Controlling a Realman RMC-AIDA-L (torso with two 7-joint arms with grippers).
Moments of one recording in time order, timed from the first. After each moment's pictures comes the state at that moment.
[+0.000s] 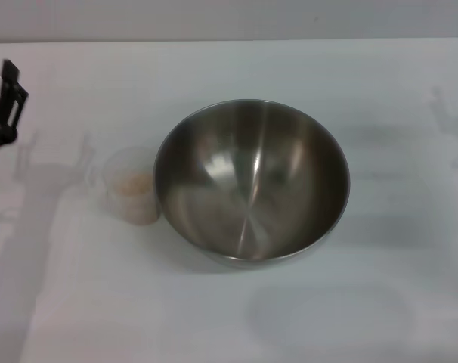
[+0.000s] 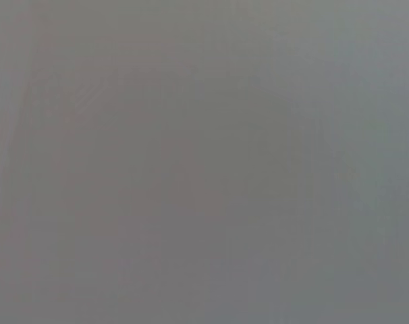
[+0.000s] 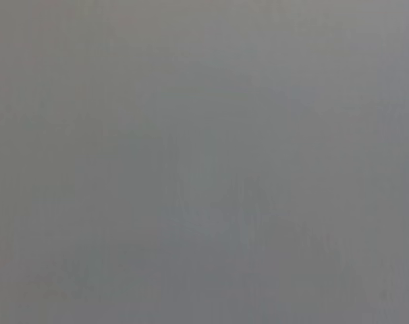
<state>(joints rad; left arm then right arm) -0.30 -2.07 -0.57 -0.32 2.00 1.50 -0.05 0.40 2.08 -1.99 -0.18 0.64 -1.42 0.13</state>
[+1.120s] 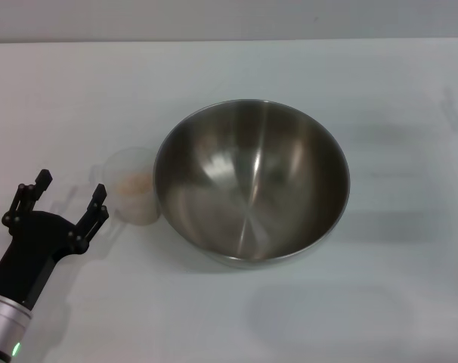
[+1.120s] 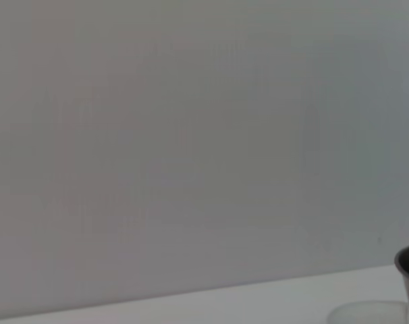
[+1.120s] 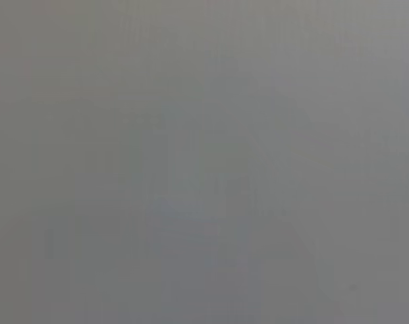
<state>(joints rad) -0.18 -2.08 -0.23 -0.29 2.00 1.37 0.02 0.41 2.07 -1.96 -0.13 0.65 -1.40 0.07</state>
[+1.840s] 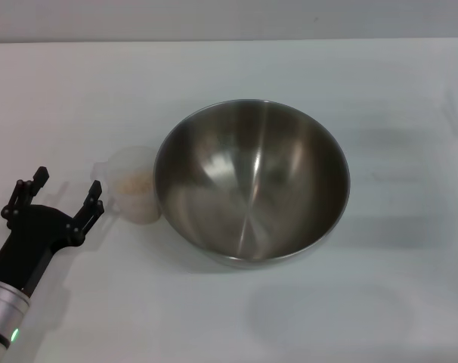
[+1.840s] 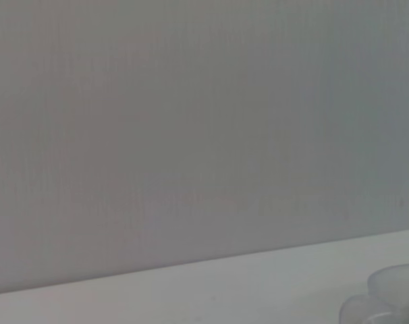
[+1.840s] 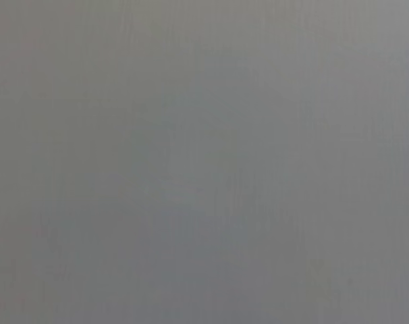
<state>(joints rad) -0.22 -2.08 -0.27 -0.27 1.99 1.28 0.02 0.40 2.07 -1.97 -0.13 0.64 -1.41 0.07</state>
